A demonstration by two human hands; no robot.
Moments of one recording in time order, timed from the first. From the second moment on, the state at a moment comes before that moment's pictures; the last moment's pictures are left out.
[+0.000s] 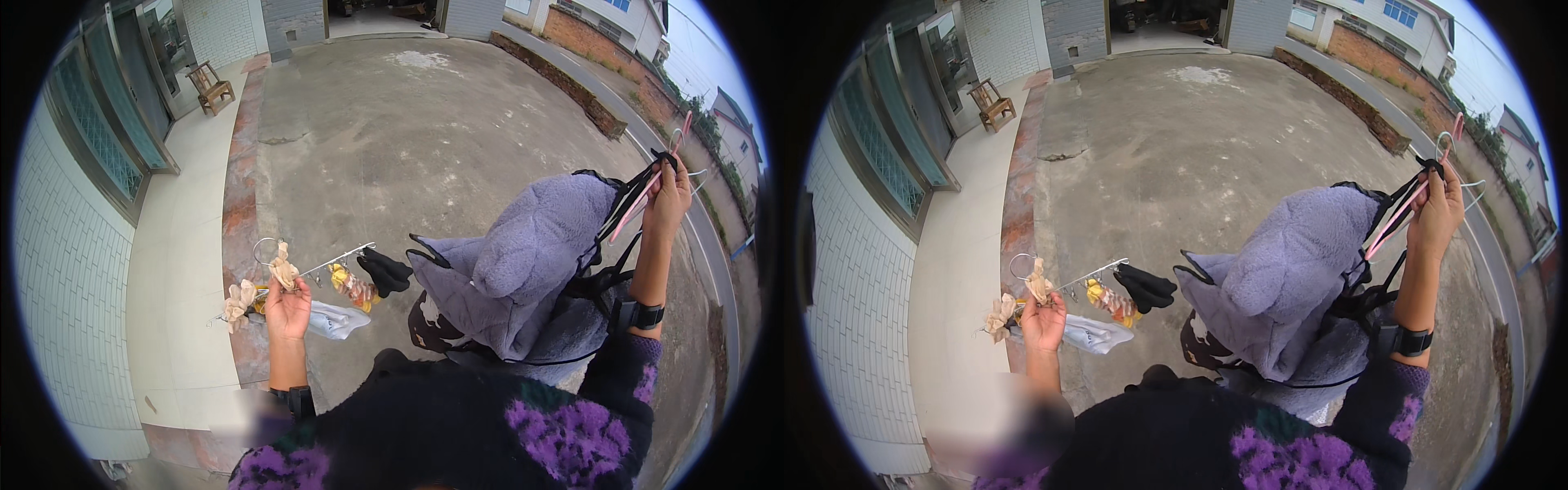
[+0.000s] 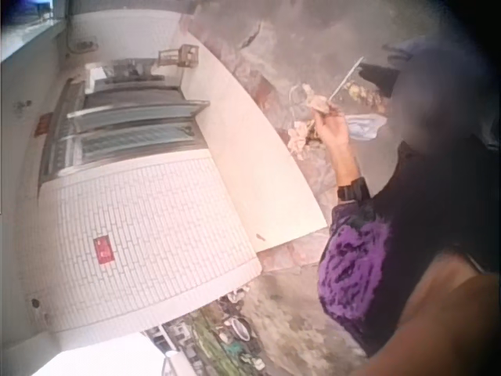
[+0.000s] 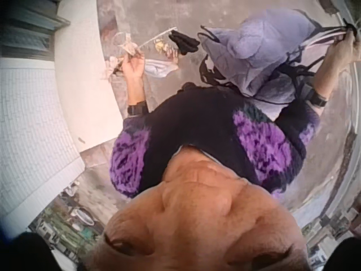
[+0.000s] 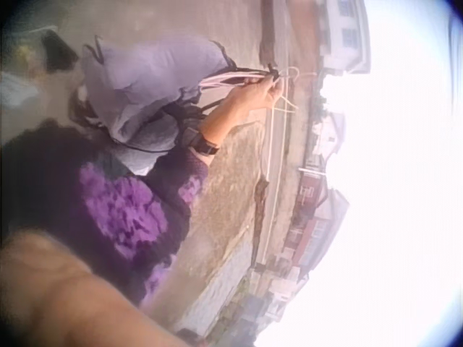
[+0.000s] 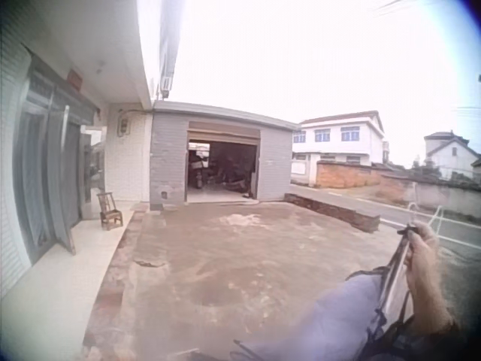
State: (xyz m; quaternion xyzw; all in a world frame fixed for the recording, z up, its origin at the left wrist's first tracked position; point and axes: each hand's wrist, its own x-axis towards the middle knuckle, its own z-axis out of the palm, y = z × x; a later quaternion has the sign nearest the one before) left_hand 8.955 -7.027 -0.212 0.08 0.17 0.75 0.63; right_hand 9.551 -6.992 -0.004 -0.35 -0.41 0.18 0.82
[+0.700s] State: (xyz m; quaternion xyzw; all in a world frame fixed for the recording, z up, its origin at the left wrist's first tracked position) left_hand 8.994 -6.708 -0.248 0.07 0.11 0.73 0.67; right_hand 9.575 -6.790 -0.017 -0.28 -0.49 0.14 0.81
